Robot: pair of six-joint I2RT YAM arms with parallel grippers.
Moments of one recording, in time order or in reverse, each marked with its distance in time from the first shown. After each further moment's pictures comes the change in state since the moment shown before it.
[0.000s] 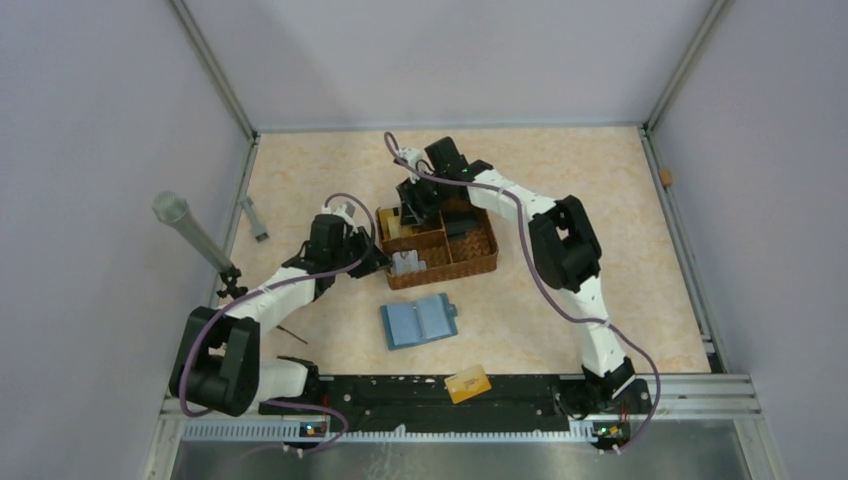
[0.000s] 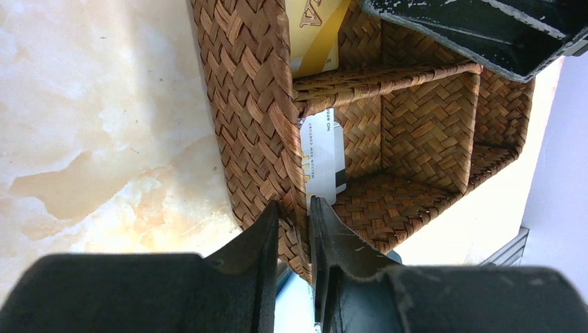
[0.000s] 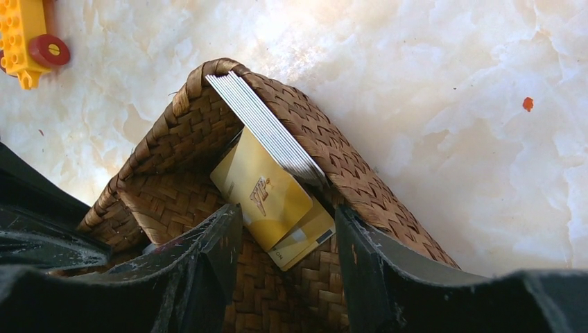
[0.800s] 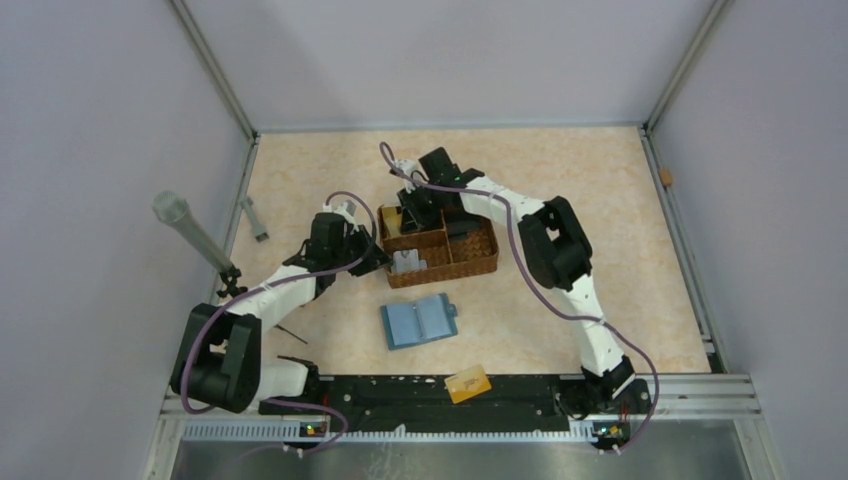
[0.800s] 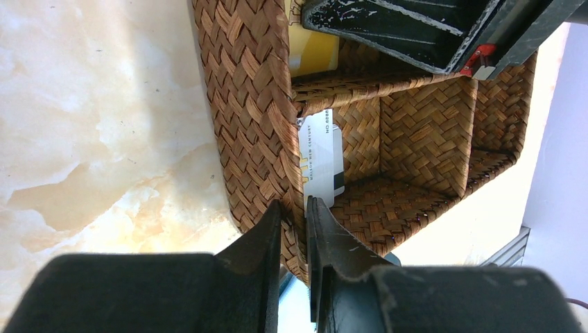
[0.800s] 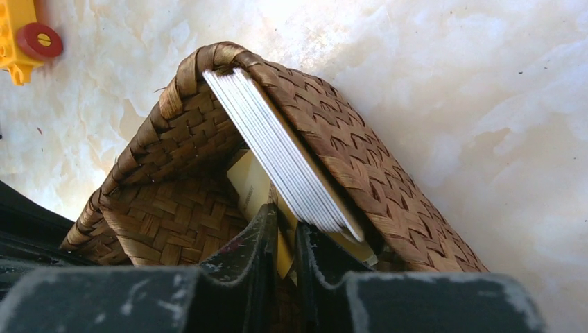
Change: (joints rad) left arm 0.000 0.019 0.010 0.016 0.011 0.011; right arm 0.022 0.065 0.007 0.014 -0.021 0.046
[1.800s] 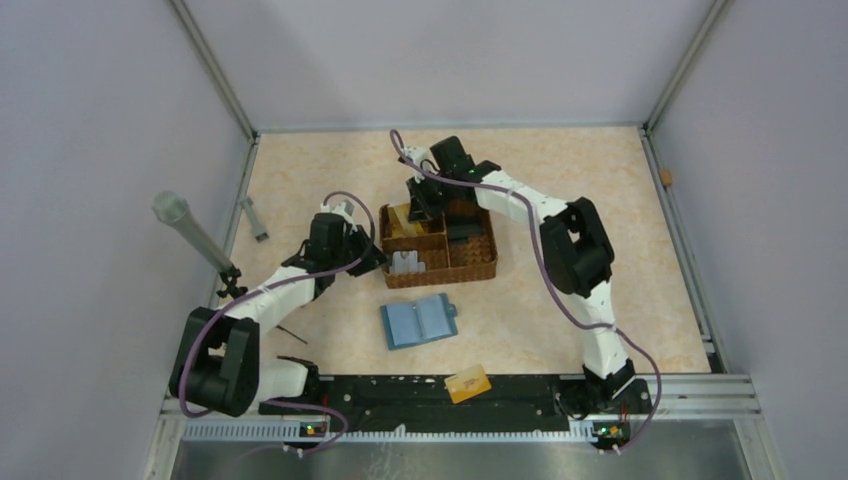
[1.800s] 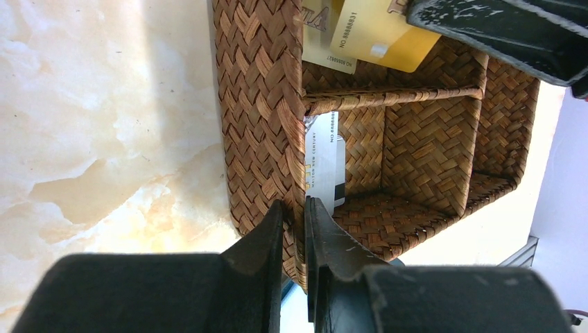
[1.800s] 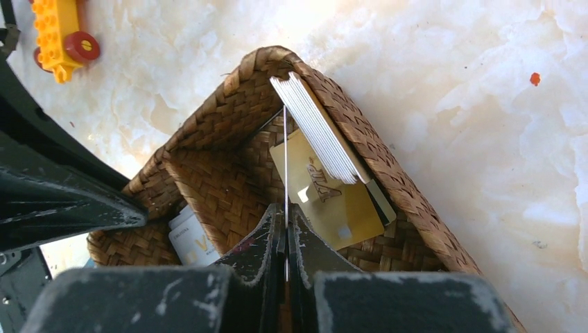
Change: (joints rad) left arm 0.000 -0.018 0.001 -0.017 -0.034 0.001; right arm -0.021 -0.155 -0.103 0.003 0.022 -0.016
